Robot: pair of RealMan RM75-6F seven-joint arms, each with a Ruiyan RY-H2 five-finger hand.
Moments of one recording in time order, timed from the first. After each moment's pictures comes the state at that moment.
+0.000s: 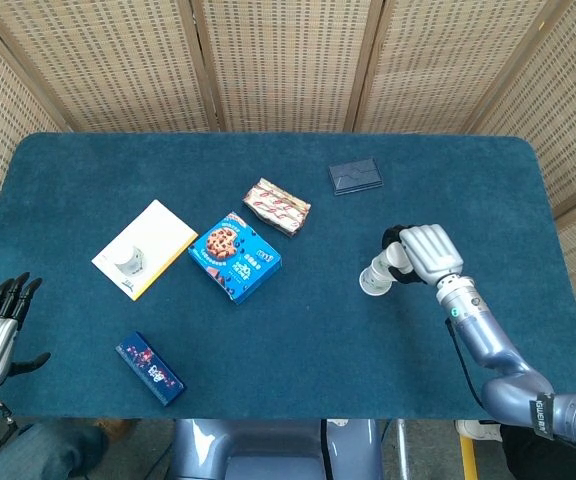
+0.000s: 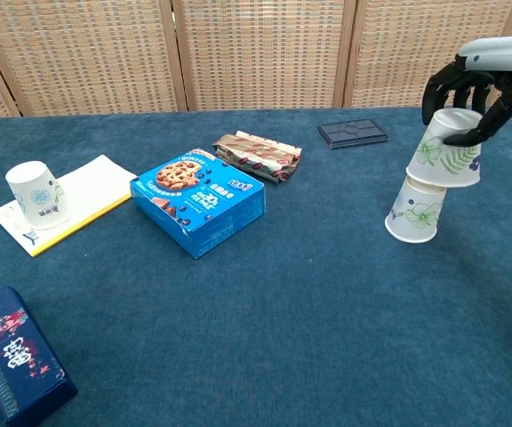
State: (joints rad) left arm -0.12 -1.08 -0.03 -1.75 1.43 1.40 0.24; right arm 0.74 -1.19 0.24 -1.63 -1.00 0.85 -0.24
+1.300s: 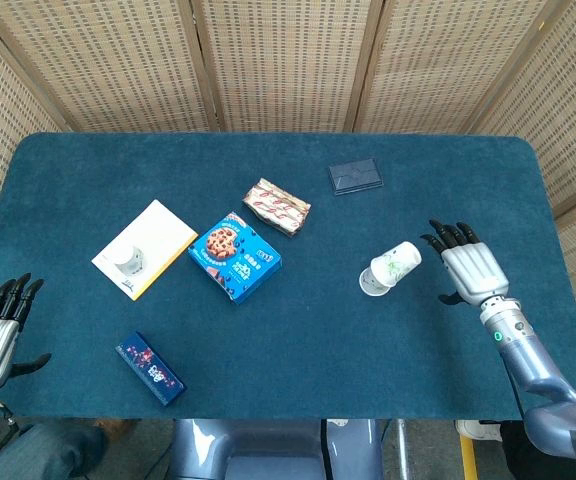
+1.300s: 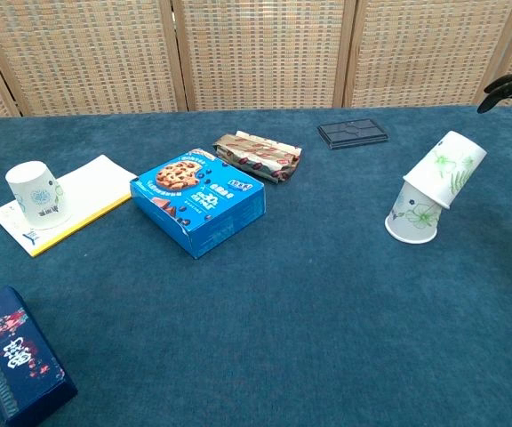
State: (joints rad) left arm -0.12 -1.08 -0.02 -1.75 1.44 1.41 0.25; right arm 0.63 -1.11 0.10 -1.60 -1.16 0.94 -0.20
